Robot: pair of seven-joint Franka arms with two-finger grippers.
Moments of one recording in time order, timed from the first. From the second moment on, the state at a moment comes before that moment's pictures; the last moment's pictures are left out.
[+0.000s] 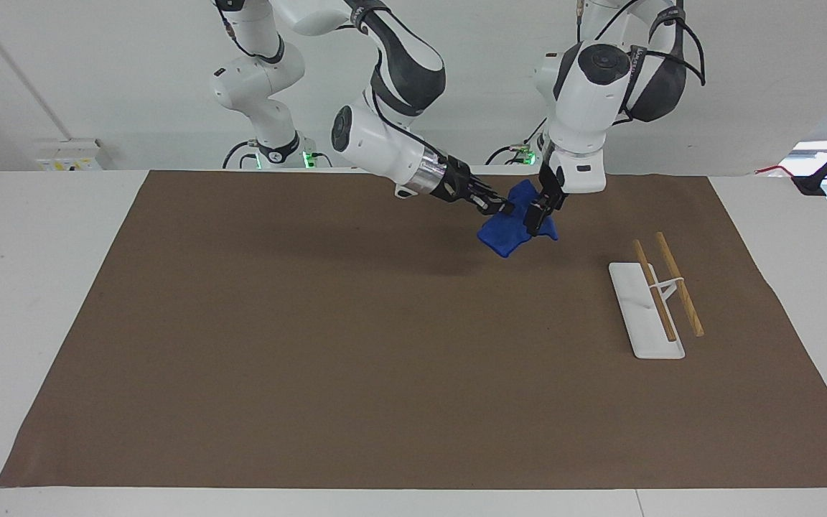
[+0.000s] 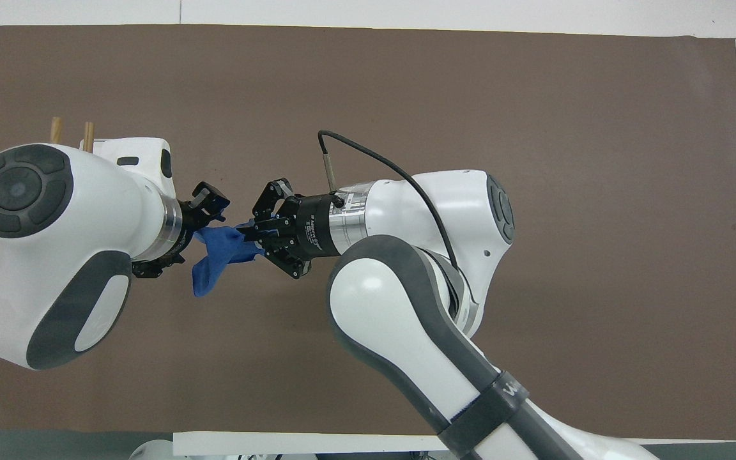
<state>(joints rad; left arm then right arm) -0.49 -0.14 -0.01 -2.05 0.01 1.91 -1.21 0.73 0.19 -0.05 -1.84 1.21 2.36 1.09</state>
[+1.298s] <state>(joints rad) -0.34 -0.14 0.01 -1.85 0.05 1.89 -1.13 0.71 0.18 -0.06 -1.84 0.70 2.33 0.96</state>
